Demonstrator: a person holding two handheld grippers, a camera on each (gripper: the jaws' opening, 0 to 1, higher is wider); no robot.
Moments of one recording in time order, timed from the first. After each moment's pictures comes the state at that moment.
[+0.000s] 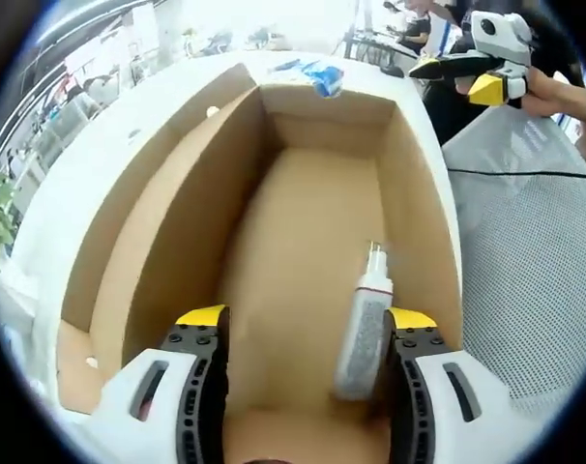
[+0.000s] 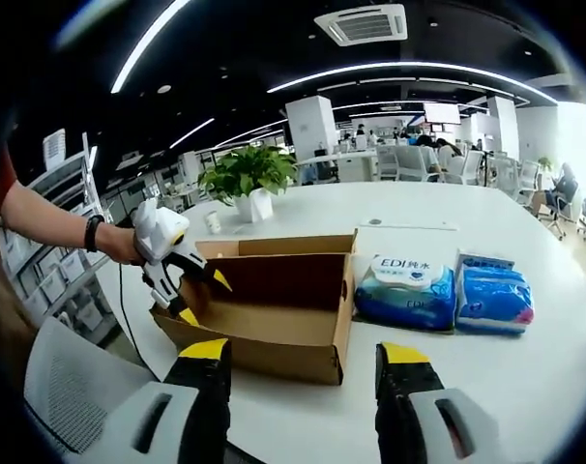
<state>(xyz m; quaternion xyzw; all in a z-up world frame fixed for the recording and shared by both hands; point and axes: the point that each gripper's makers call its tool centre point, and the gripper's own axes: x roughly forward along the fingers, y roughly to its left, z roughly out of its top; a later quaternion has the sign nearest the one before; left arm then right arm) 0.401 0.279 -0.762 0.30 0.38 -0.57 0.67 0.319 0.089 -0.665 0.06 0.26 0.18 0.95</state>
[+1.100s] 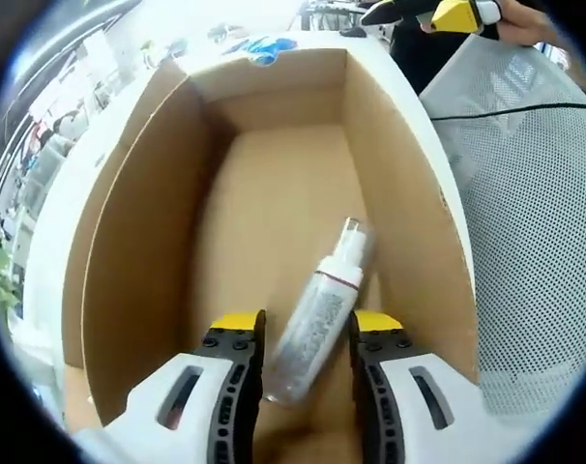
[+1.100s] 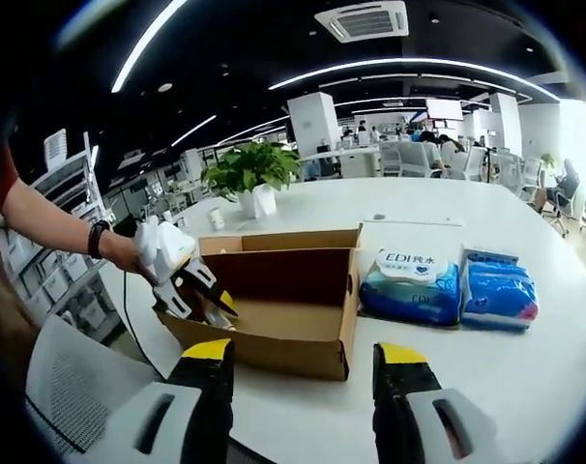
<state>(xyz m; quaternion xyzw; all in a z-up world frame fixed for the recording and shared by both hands) 0.386 0.262 -0.788 0.37 0.35 -0.59 0.63 0.316 0.094 -0.669 0.06 0.27 0.19 0.94</state>
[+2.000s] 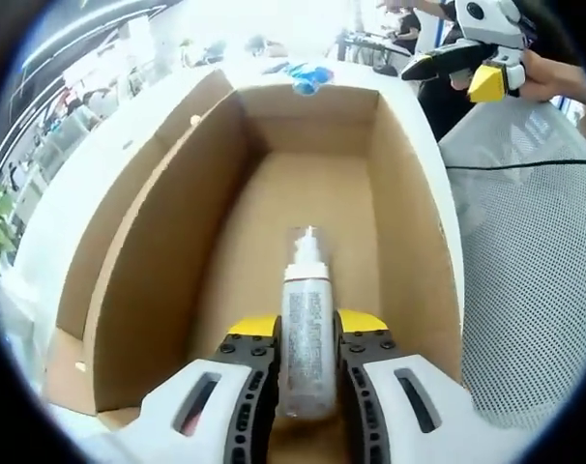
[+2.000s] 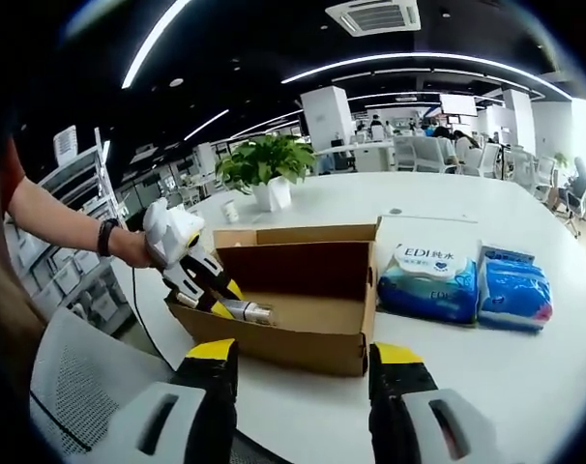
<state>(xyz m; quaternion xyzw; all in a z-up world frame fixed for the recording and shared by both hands) 0.395 0.266 -0.765 0.28 0.35 -0.56 0.70 0.311 0.110 -0.672 0.06 0.28 0.23 0.93</state>
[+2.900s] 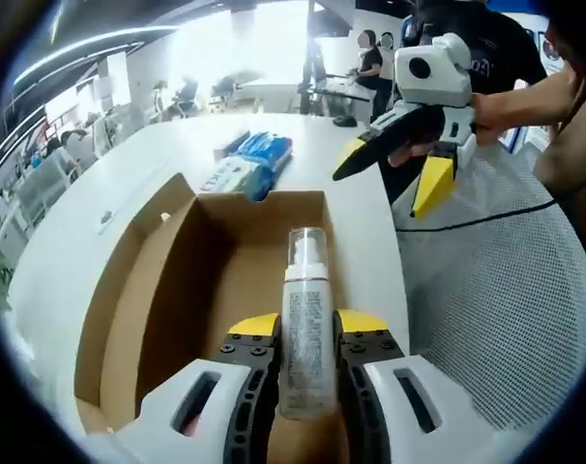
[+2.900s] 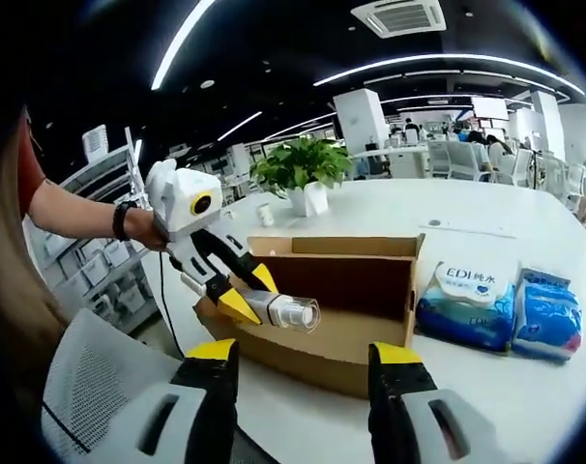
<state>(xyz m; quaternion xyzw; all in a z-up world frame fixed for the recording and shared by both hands) 0.365 0.208 -0.685 0.23 0.28 -0.65 0.67 0.325 0.142 -0.656 0.06 0.26 0.31 0.91</state>
